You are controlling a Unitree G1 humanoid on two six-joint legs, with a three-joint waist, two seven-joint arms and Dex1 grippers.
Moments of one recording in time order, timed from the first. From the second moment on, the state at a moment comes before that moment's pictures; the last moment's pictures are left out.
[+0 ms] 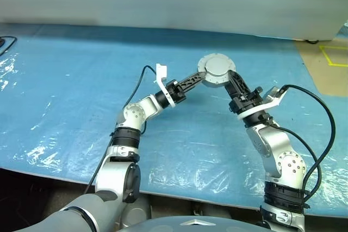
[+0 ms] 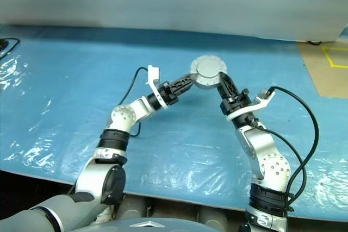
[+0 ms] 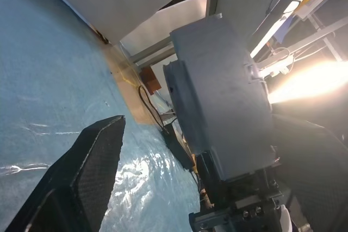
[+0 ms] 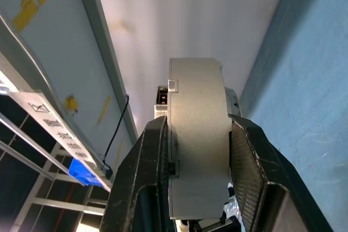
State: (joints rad) left arm -0.73 -0.10 0.21 0.48 -0.79 0.80 -0.76; right arm -0.16 -0.12 -0.32 -0.27 1.73 0.59 -0.10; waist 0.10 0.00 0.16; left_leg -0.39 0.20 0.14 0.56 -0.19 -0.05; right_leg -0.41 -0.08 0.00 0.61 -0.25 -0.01
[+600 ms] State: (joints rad) left arm -0.78 -0.12 0.24 0.55 -0.79 0.79 -0.75; right arm -0.10 -0.18 -0.22 -0.27 1.65 0.66 -0.04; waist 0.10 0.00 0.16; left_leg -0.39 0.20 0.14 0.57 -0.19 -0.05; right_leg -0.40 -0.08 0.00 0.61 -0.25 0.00
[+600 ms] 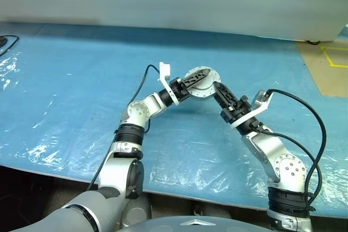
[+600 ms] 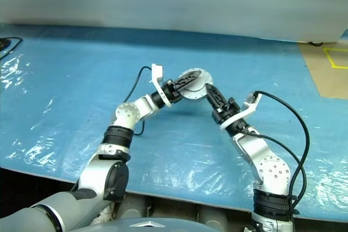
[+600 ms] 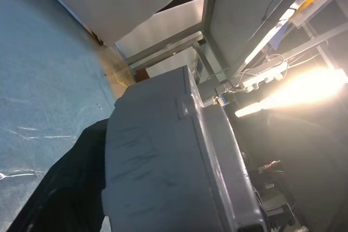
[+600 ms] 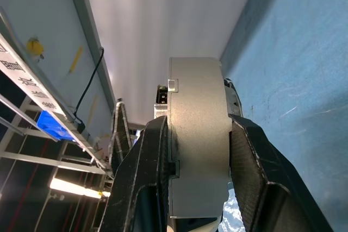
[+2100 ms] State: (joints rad) left arm -0.98 0.10 0.61 1.14 -0.72 -0.06 -0.43; right arm -0.20 -0.13 -0.34 -0.25 1.64 0.53 -0.07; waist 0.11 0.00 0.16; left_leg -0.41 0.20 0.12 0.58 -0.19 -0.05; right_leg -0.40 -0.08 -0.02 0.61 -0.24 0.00
